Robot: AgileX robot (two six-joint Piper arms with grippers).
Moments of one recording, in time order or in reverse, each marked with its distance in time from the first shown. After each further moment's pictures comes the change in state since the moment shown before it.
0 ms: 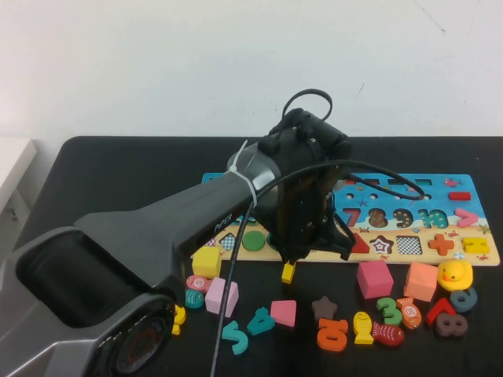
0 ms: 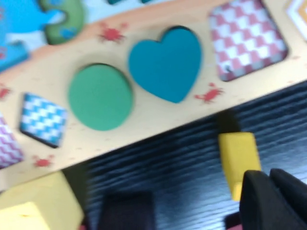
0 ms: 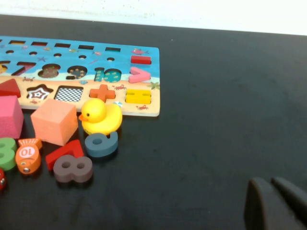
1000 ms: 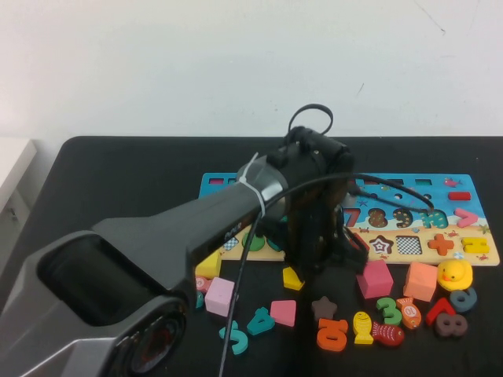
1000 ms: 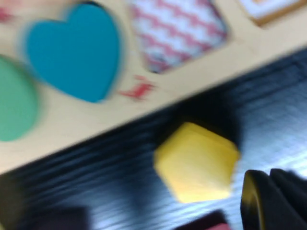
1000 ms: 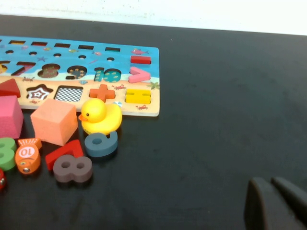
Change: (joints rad) right arm 0.000 0.000 0.000 0.000 0.000 0.000; left arm -0.004 0.047 -0.007 -0.126 -0.020 0.034
